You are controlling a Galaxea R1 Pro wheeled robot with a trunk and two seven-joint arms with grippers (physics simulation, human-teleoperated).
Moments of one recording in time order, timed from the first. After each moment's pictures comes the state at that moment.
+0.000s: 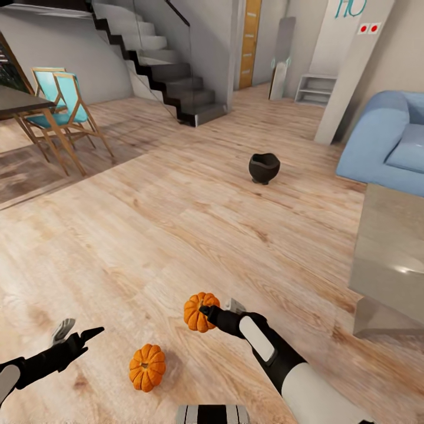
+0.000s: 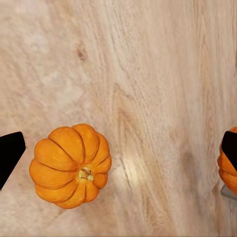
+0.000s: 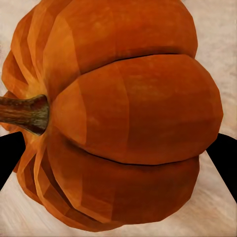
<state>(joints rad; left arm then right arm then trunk) -0.34 0.45 0.15 -0.81 0.87 0.69 -0.50 -0.67 0.13 0.44 -0.68 -1.01 0.43 -0.11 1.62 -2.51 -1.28</state>
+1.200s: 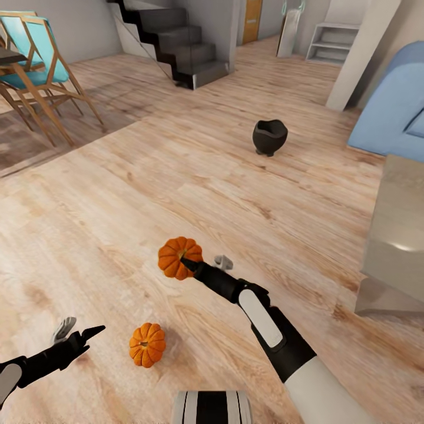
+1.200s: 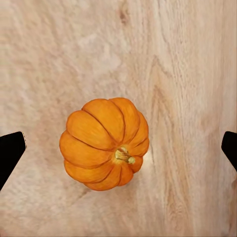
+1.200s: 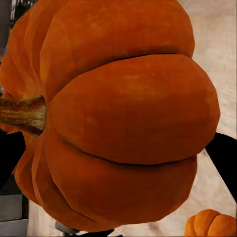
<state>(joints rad) -0.34 0.45 0.16 -0.82 0.87 0.69 -0.50 -0.66 0.12 0.44 -1.14 -1.03 0.43 0.06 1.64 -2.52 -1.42</state>
